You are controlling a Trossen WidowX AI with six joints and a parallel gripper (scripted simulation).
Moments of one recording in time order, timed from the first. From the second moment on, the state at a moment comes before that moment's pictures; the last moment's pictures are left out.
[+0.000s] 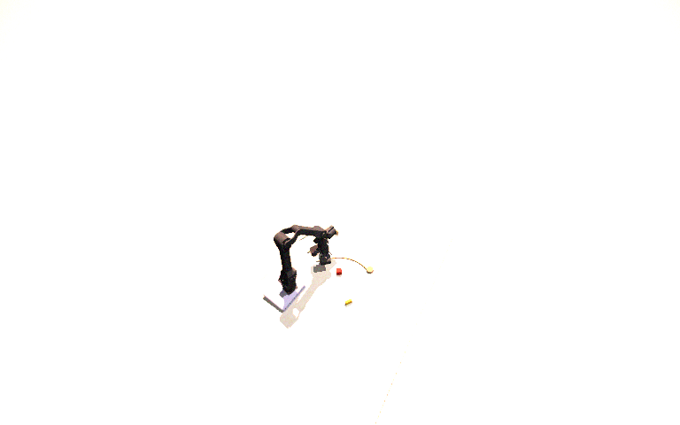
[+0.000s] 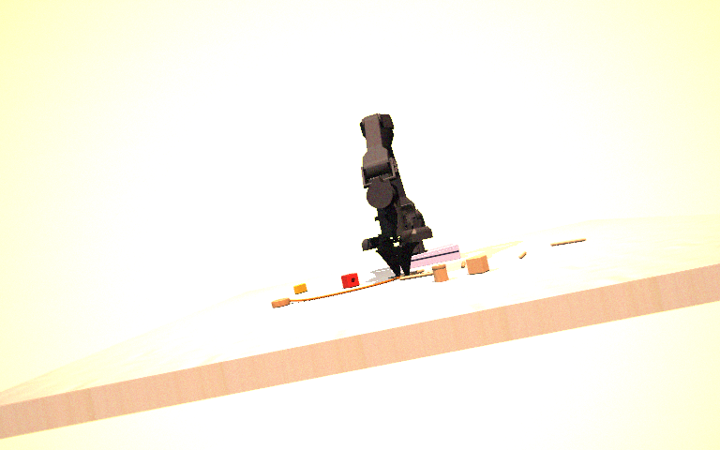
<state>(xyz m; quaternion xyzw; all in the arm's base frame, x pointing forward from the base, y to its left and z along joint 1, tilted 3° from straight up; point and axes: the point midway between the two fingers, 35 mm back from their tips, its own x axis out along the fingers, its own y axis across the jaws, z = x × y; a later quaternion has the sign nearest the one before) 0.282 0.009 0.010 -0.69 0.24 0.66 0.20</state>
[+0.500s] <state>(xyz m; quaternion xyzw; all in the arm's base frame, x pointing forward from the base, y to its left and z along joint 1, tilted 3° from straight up) 0.281 0.009 0.008 -0.68 0.24 0.66 0.20</state>
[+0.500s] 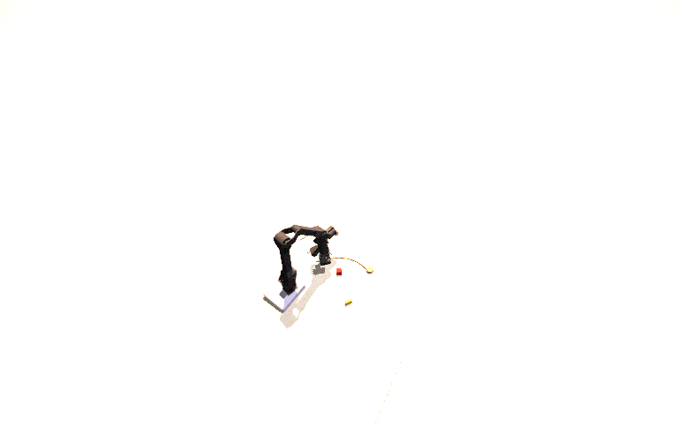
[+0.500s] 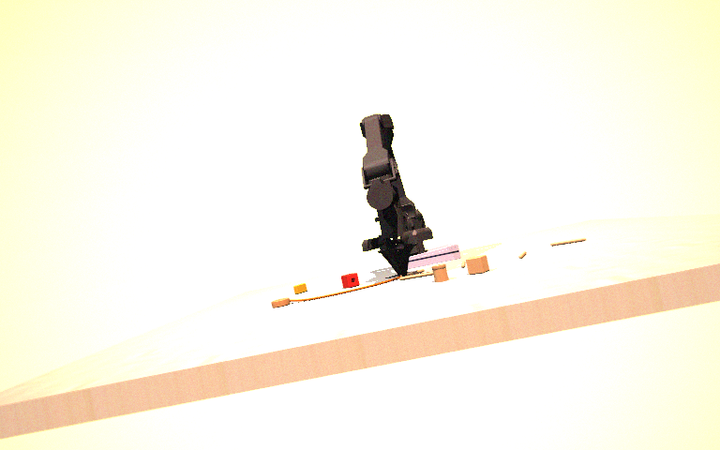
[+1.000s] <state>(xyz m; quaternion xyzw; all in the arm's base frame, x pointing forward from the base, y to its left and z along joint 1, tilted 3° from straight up) 0.280 0.009 0.015 -0.68 0.24 0.66 0.20</state>
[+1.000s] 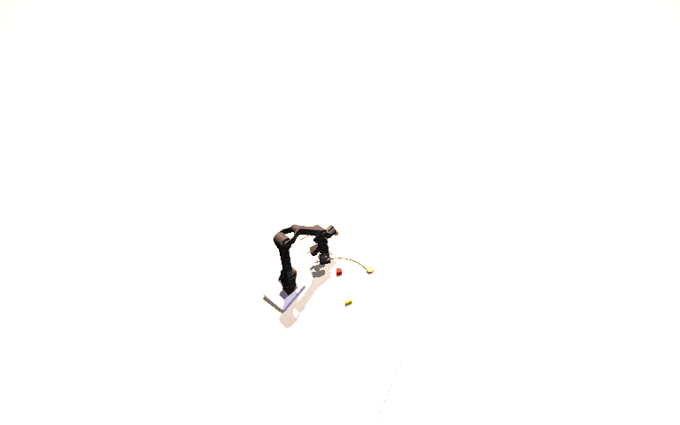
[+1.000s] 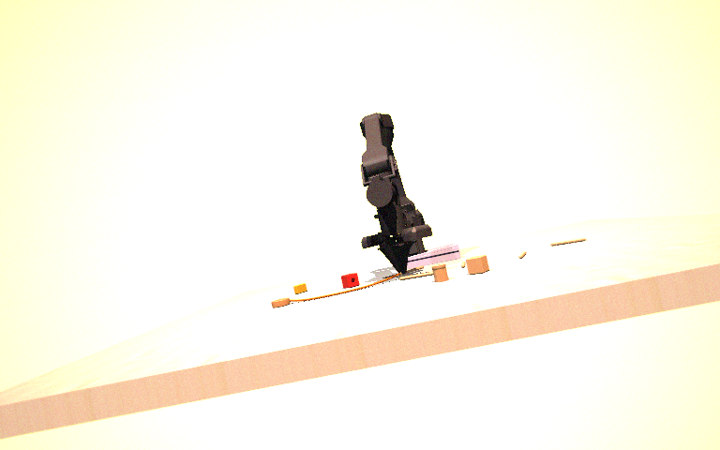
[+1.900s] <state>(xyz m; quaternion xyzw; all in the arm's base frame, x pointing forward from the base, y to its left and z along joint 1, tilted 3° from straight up) 0.280 0.011 0.049 -0.68 0.24 0.66 0.20</state>
